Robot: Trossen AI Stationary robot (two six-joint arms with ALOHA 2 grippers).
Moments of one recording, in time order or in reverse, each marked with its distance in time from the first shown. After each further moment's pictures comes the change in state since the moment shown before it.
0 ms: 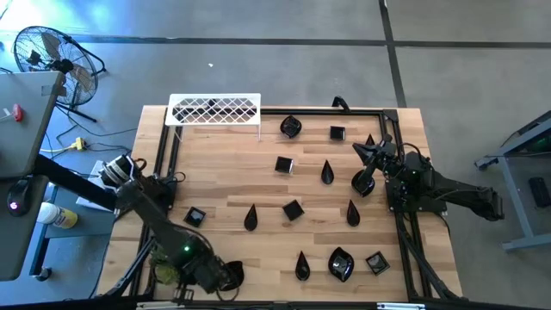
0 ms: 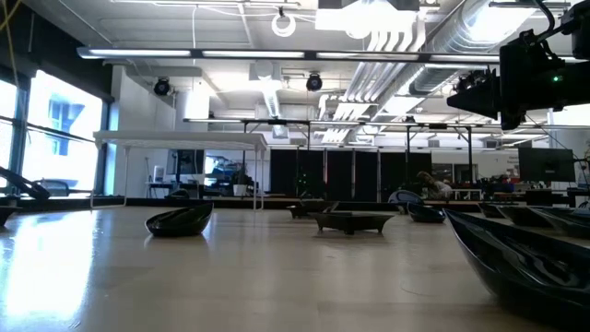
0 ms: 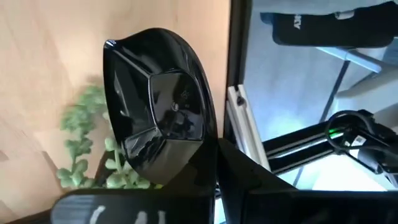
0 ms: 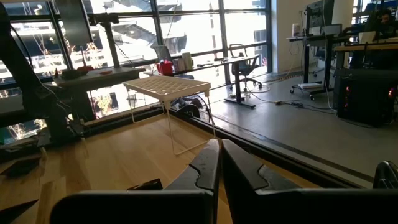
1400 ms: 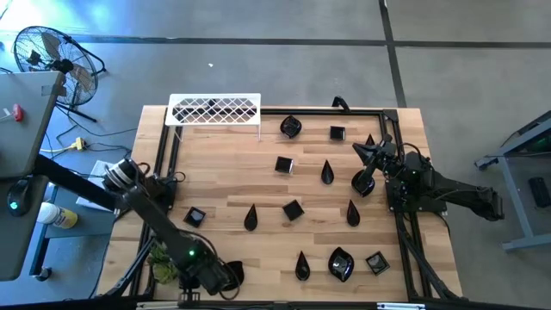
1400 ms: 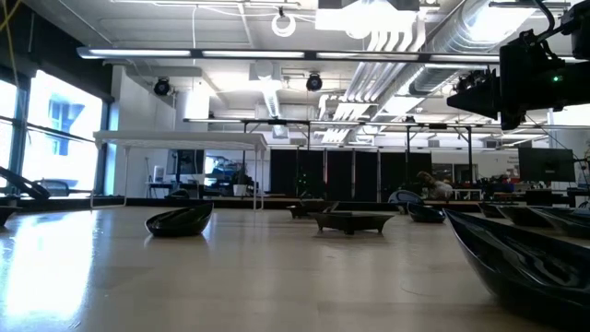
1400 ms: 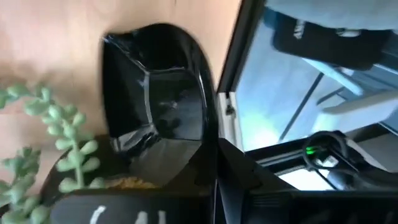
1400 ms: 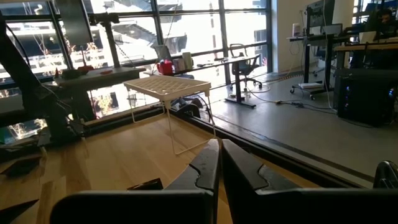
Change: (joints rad) left arm -0.020 0.057 -0.067 0.141 0.083 -0.212; right arm 0.000 0.001 0.000 -0.002 -0.001 0.000
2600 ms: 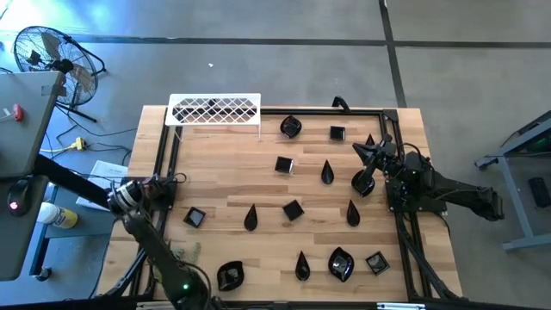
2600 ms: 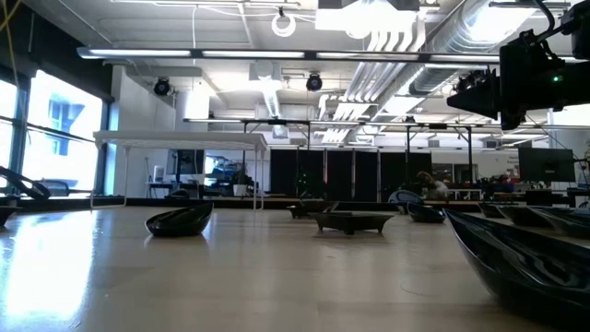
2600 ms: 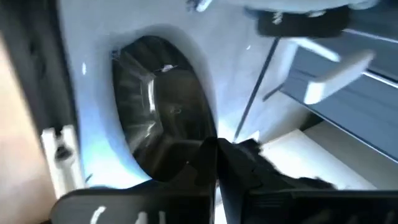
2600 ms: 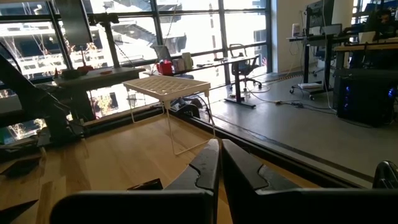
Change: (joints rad) left arm -0.136 0.181 0.266 0.290 0.035 -0.240; right arm 0.000 0.000 0.000 0.003 0.001 0.000
